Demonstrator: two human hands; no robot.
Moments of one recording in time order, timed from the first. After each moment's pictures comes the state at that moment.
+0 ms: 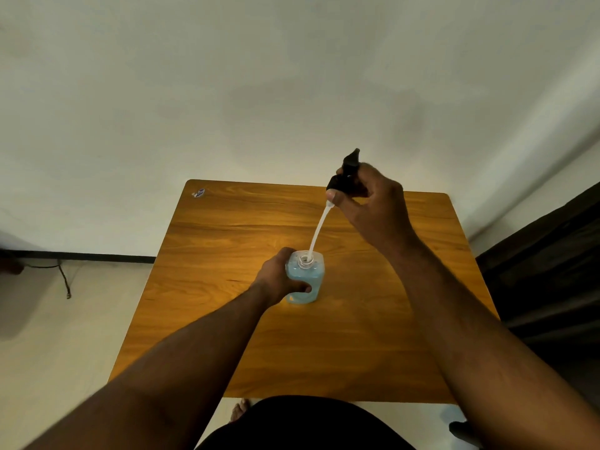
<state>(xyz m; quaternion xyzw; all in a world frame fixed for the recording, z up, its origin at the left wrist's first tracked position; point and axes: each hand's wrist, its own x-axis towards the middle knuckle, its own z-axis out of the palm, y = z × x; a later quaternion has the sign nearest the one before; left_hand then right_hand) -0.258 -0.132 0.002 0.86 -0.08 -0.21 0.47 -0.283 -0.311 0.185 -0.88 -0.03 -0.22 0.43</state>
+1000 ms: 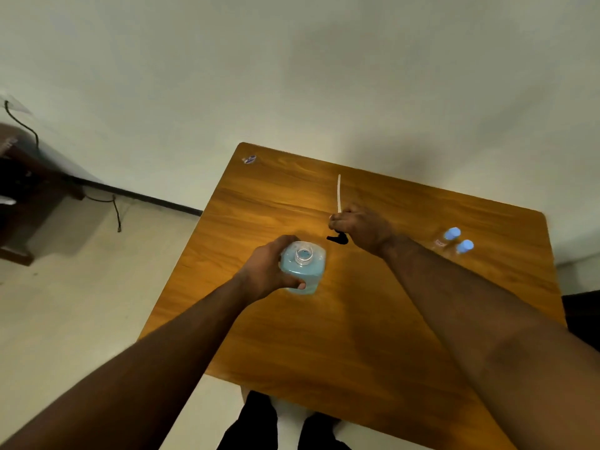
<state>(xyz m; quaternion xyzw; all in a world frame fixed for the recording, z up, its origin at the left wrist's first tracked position) -0.238 -0.039 0.008 0.84 -0.07 -0.20 0.50 -0.146 -0.287 0.011 -0.92 -0.39 0.03 0.02</state>
